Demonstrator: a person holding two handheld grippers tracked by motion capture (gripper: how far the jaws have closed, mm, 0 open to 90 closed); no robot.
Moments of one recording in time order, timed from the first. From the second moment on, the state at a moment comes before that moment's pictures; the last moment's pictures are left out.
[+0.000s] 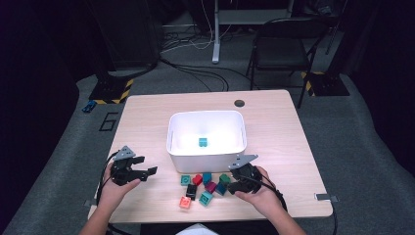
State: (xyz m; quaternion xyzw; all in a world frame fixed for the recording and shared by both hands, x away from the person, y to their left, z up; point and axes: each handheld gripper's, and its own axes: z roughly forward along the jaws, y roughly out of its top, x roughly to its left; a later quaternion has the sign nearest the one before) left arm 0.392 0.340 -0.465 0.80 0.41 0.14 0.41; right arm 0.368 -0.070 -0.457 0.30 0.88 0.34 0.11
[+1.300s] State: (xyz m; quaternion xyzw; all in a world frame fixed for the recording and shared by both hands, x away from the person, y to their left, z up) left arm 0.392 0.340 -0.466 0.80 0.41 0.14 0.41; right arm 0.391 -0.061 -0.505 0.31 0.90 0.30 0.09
